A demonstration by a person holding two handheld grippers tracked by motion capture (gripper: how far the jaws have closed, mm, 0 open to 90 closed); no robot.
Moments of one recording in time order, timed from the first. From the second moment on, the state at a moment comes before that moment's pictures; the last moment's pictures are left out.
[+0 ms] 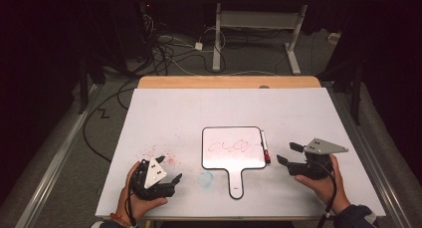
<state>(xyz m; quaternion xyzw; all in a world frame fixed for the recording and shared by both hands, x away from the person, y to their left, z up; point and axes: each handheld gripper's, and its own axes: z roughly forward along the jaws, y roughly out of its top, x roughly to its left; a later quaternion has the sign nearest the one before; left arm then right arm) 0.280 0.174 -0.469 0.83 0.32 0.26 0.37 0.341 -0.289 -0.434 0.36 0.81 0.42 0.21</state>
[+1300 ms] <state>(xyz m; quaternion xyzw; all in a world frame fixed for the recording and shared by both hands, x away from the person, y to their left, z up) 0.273 0.172 -0.474 0.85 0.31 0.25 0.34 0.417 -0.253 -0.455 0.45 0.84 0.31 0.05</state>
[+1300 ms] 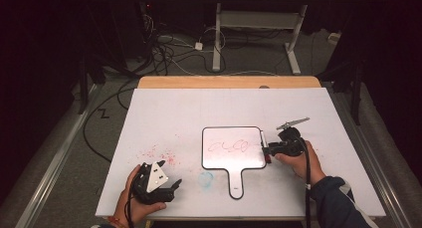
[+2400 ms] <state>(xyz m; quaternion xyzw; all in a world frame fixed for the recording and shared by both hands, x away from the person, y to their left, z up) 0.317 0.131 -0.439 0.79 0.35 0.14 0.48 0.371 -0.214 -0.412 0.30 0.83 0.46 0.09</state>
